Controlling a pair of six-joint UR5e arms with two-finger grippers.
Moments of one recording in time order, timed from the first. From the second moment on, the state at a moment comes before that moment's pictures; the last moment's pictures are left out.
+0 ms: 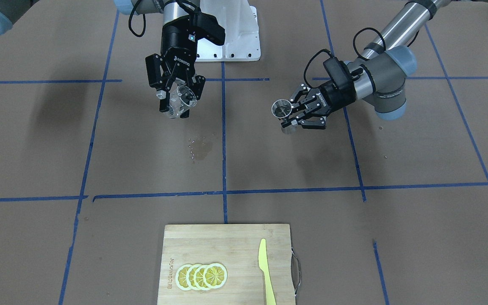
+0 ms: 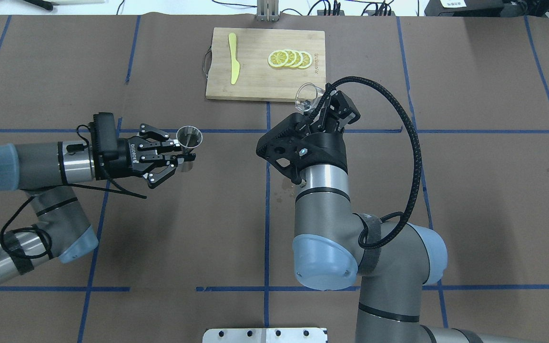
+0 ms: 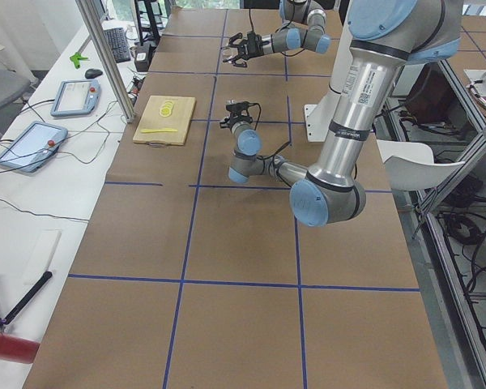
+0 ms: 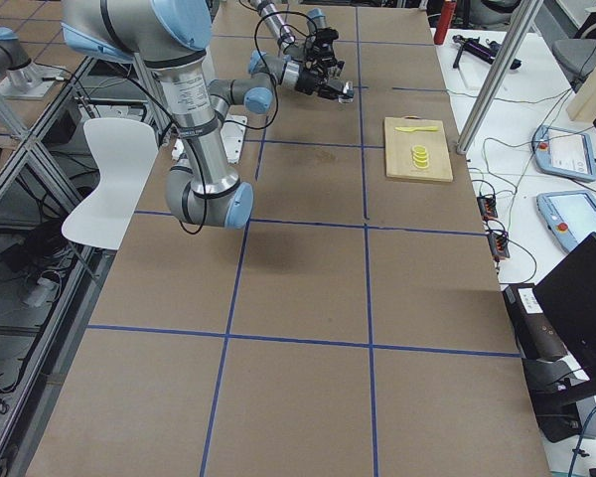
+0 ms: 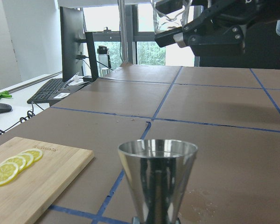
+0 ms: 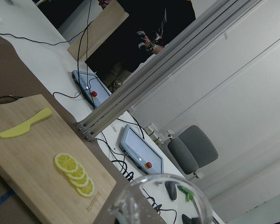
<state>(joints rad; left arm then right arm) -0.64 -1.90 -1.37 -3.41 -1.89 -0.34 0.26 -1.01 1.92 -1.52 0.47 0.46</state>
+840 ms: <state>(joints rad) -0.65 -1.59 -1.56 -3.55 -1.87 -0.60 0.26 -1.01 1.93 -1.51 0.47 0.46</state>
